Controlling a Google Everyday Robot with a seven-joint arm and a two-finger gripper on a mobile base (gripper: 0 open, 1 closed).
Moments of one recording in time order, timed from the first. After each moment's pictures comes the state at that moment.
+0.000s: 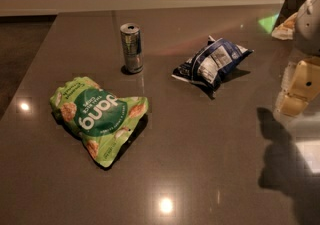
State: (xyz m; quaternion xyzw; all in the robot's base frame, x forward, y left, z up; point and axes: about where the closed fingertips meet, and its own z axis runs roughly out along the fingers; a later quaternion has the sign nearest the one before) arm 0.438 -0.217 0.976 -0.60 0.78 -0.03 0.16
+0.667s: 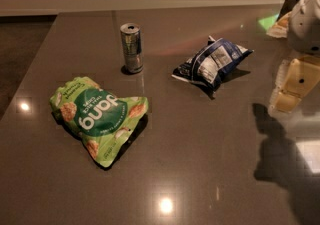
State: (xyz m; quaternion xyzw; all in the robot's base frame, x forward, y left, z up) arm 0.449 -0.213 0.973 -0.61 0.77 -0.03 0.17
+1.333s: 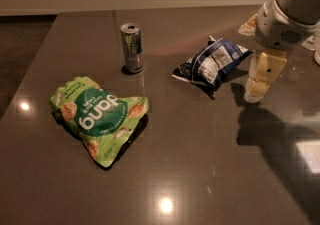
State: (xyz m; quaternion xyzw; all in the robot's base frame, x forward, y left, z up) arm 0.515 -0.195 0.941 -0.65 0.74 -0.01 0.18
